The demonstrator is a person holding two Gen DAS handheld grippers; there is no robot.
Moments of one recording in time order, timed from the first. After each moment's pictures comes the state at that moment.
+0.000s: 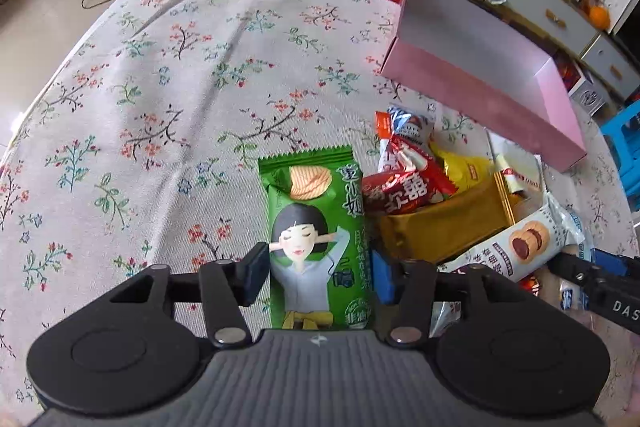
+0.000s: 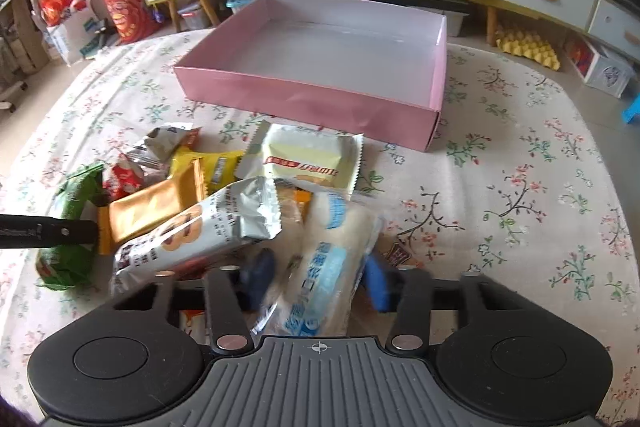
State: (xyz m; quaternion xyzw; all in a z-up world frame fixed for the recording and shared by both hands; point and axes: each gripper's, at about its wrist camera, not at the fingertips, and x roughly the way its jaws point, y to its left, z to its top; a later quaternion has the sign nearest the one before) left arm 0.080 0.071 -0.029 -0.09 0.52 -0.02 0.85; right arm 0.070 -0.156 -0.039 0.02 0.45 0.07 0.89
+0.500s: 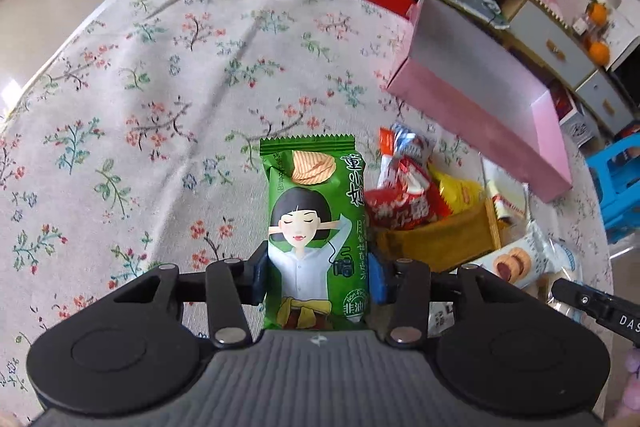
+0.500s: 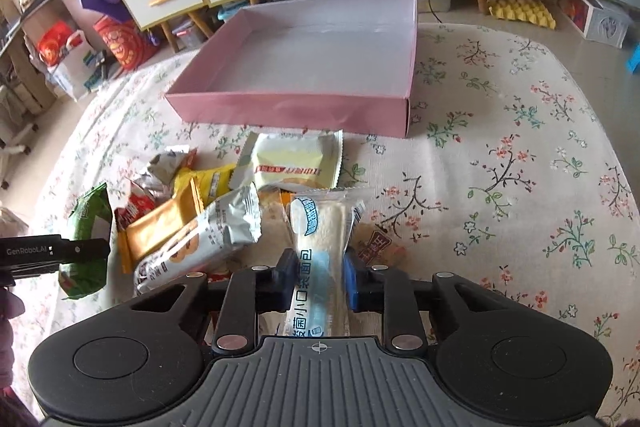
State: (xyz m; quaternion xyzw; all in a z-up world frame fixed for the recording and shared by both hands) left arm 0.080 0.087 -0.020 -0.15 0.51 -0.02 0.85; right arm 0.068 -0.189 -0.027 0.10 0.46 0.07 0.88
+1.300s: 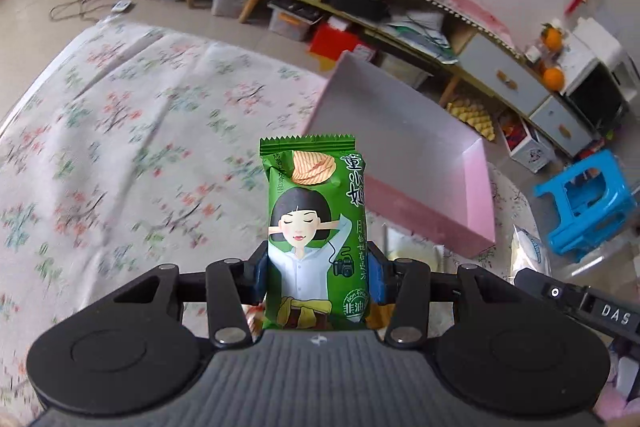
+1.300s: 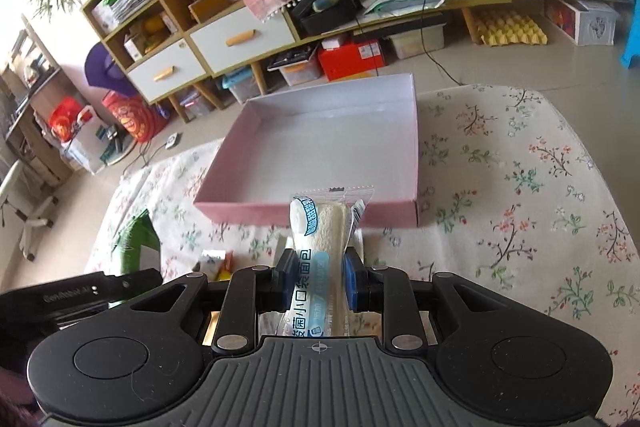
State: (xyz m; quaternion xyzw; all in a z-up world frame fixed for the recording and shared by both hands) left arm 0.125 0.044 0.015 -0.16 0.46 -0.08 0.87; right arm 0.097 -0.206 0.028 0.18 0.41 0.06 0.89
